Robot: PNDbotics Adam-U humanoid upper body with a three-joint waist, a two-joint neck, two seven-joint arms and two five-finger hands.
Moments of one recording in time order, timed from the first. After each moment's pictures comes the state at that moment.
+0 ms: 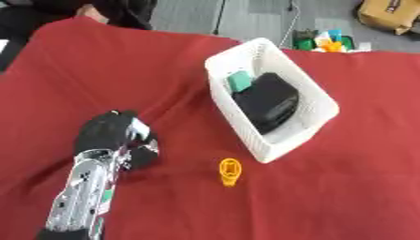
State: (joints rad) left arm -0.47 0.08 0.06 -1.91 -1.72 0.37 -0.76; right arm -0.16 -0.11 -0.15 -1.98 0.23 -0.62 -0.39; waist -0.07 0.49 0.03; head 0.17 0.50
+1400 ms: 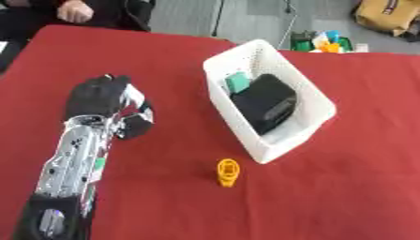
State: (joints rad) left arm -0.62 0.19 0.05 -1.88 -1.70 0.37 -0.76; right arm -0.15 -0.11 -0.15 -1.98 0.22 -0.62 -0.39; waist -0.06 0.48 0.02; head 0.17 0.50
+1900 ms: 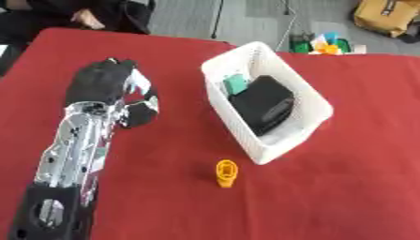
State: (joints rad) left arm -0.68 0.20 0.03 -1.91 -1.68 0.35 -0.77; right arm -0.15 -0.11 -0.15 -1.98 0.22 -0.61 -0.38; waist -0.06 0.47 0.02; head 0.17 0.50
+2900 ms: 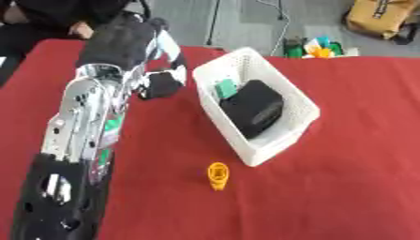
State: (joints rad) left arm -0.85 0.19 -0.04 -1.92 -1.61 0.27 -0.81; right arm -0.14 -0.12 -0.14 -1.98 0.21 -0.60 -0.37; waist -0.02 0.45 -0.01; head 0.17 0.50
